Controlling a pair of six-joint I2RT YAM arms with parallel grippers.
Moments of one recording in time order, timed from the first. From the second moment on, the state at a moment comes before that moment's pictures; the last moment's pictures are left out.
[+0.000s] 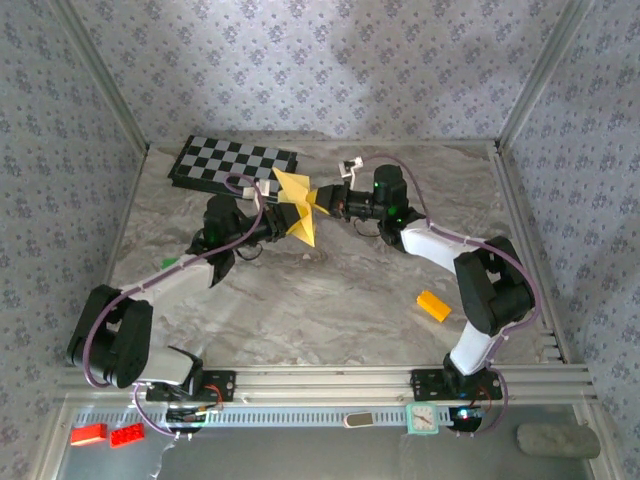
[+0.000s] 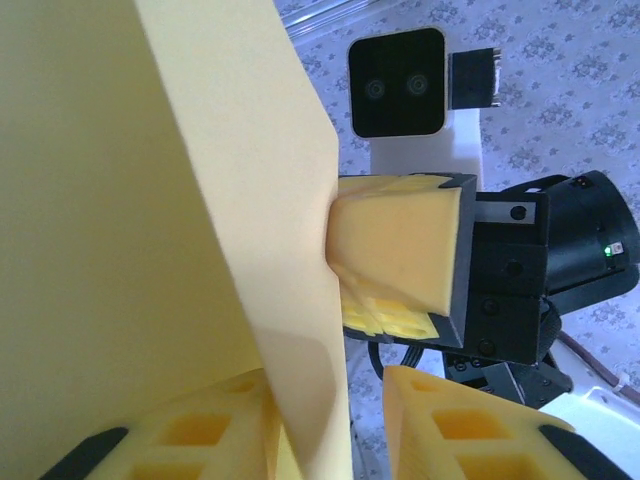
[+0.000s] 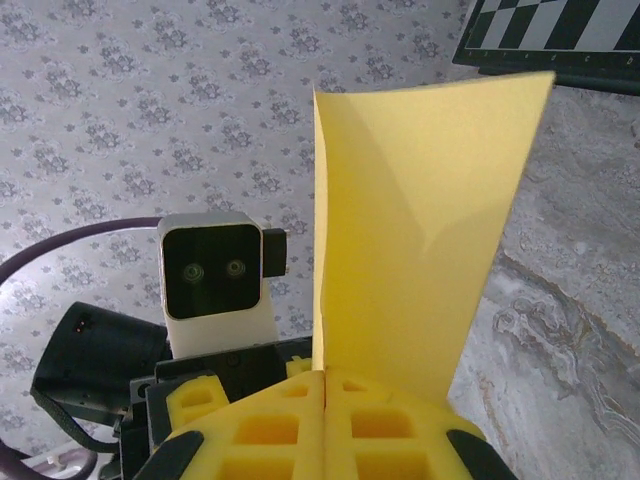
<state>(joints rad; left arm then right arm) -0.44 1.38 0.71 0.54 0.70 -1.15 0.47 1.71 1.05 0.56 -0.84 1.12</state>
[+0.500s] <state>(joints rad) -0.44 1.38 0.71 0.52 0.68 -1.12 0.46 1.65 1.04 0.48 -0.82 1.08</state>
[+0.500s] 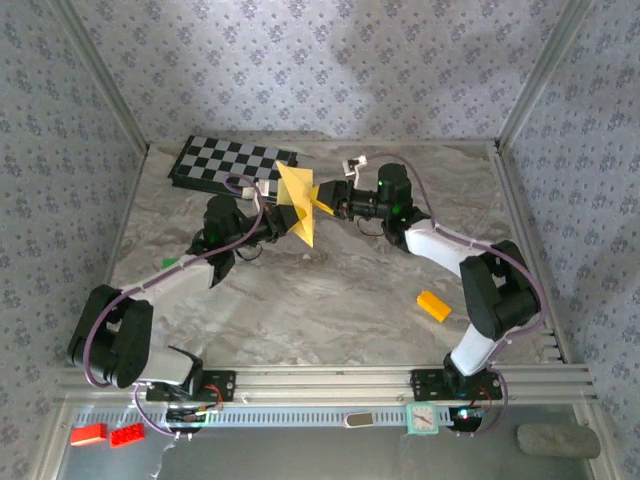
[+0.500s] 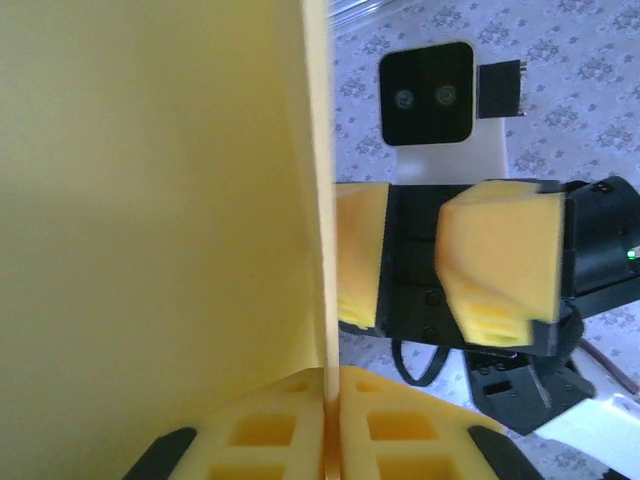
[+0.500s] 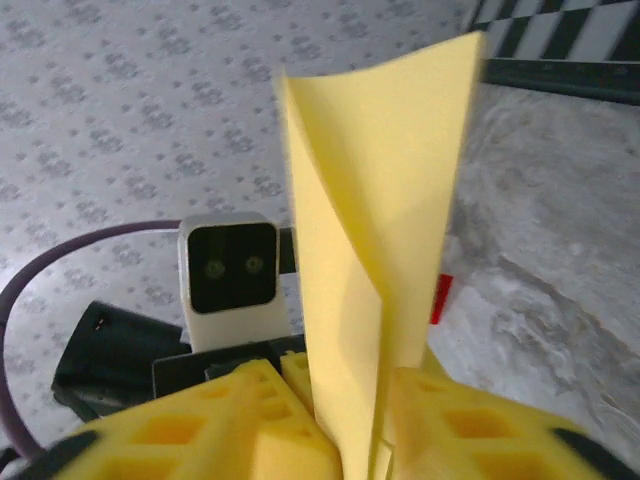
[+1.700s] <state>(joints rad) -0.72 2.02 1.41 -0.94 -0.62 -0.36 0.36 1.41 1.02 -0.30 -0.24 0.56</state>
